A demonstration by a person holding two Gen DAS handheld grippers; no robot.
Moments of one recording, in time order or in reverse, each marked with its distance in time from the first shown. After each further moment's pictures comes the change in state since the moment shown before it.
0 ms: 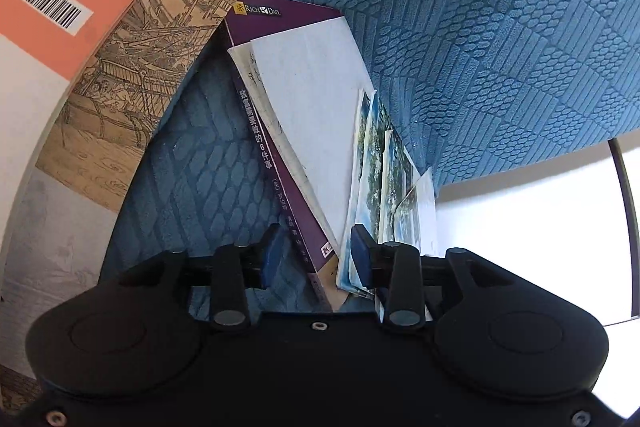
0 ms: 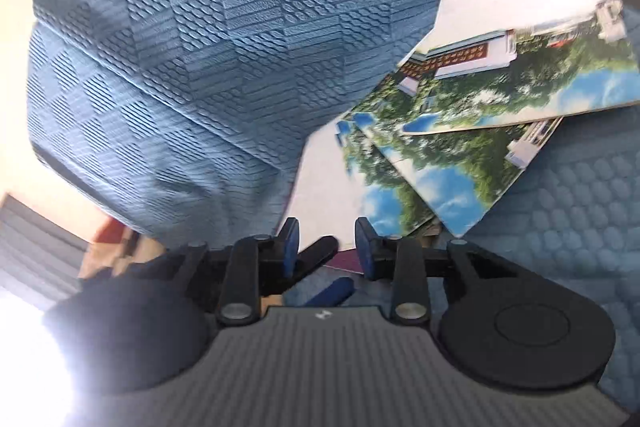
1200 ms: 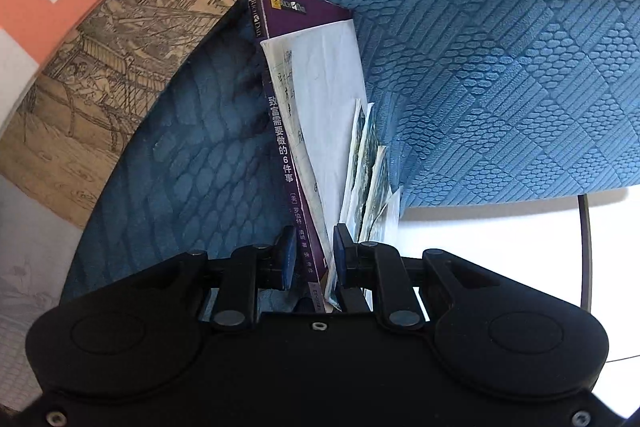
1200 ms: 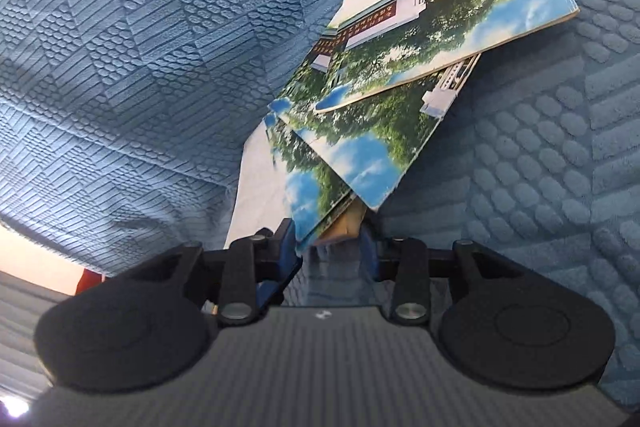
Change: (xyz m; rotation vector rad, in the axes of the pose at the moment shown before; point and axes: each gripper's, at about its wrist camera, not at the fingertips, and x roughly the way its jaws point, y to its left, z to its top) left arm 0.013 0.018 0.014 -0.174 0.034 -0.151; right arm 0.008 -0.018 0.002 0.202 -0.018 -0.096
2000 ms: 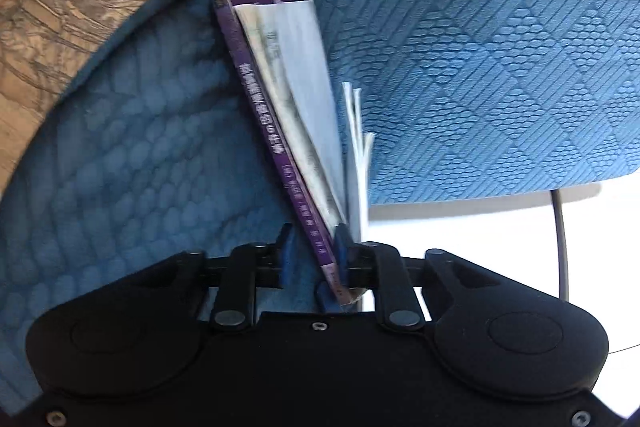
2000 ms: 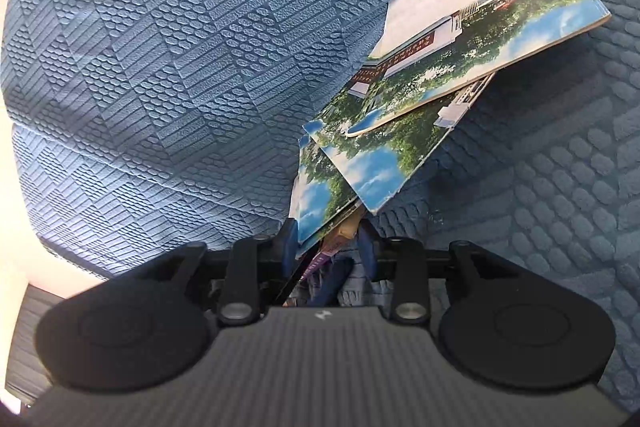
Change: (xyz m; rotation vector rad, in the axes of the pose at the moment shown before) left arm 0.011 -0.008 -0.009 0.010 -0.020 -0.120; right arm -0.014 0.006 0.013 0.044 -0.059 0.158
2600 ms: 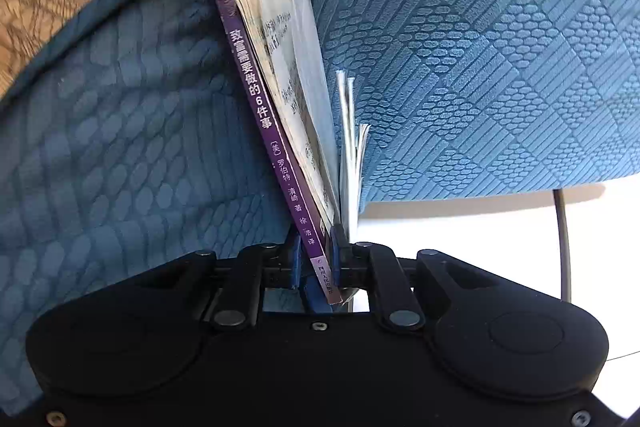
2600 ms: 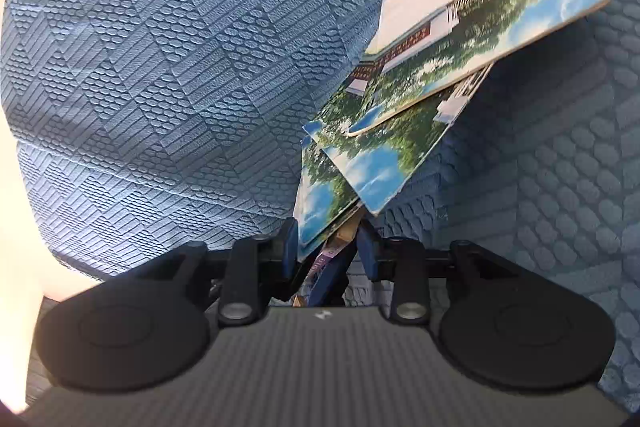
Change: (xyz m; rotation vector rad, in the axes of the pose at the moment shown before) left arm 0.003 -0.007 -0.007 -0.001 0.000 0.023; right arm 0.003 -0.009 0.002 0.069 0.033 0.025
